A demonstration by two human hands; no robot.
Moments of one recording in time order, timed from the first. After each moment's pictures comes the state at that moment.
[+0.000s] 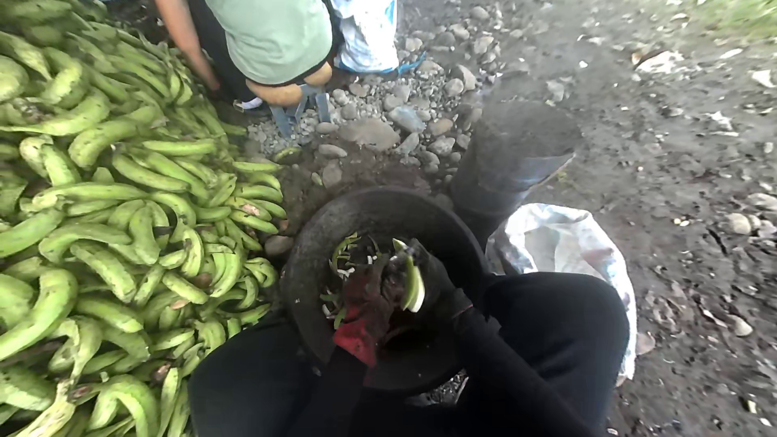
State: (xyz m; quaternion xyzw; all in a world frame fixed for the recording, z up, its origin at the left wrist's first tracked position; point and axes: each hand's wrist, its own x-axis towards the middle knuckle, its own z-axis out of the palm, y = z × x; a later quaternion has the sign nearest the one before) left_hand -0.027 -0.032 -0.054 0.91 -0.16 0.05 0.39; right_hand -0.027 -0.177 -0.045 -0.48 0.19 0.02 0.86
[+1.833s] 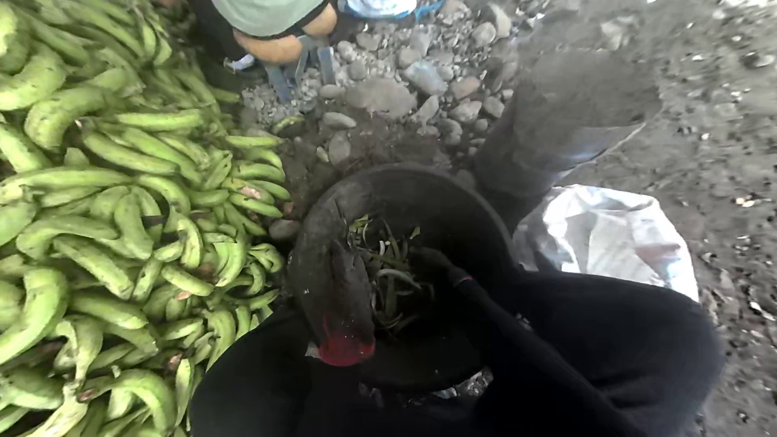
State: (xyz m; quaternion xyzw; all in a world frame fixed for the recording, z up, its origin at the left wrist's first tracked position) left_hand 0.009 -0.003 -0.033 0.65 0.09 0.00 0.75; right_hand 0.028 -0.204 -0.147 -0.77 0.22 0.33 0.50
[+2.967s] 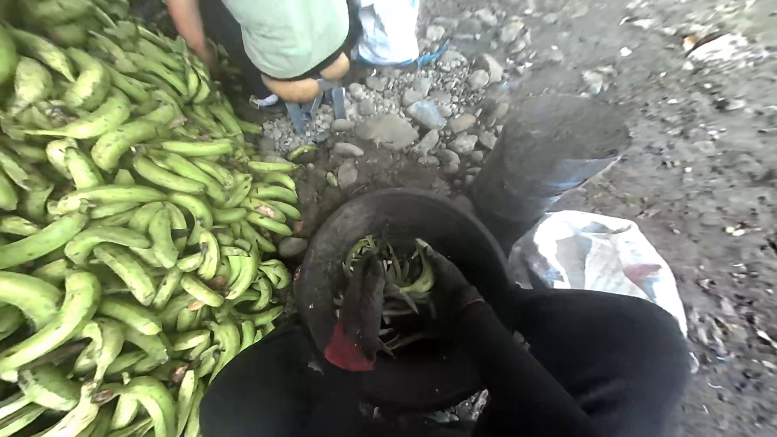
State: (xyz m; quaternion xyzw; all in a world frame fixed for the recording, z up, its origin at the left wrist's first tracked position) left_hand -0.007 -0.008 -0.016 0.71 0.02 -0.12 0.70; right_hand 0.015 -0.209 -0.124 -0.51 0.27 0.06 0.81
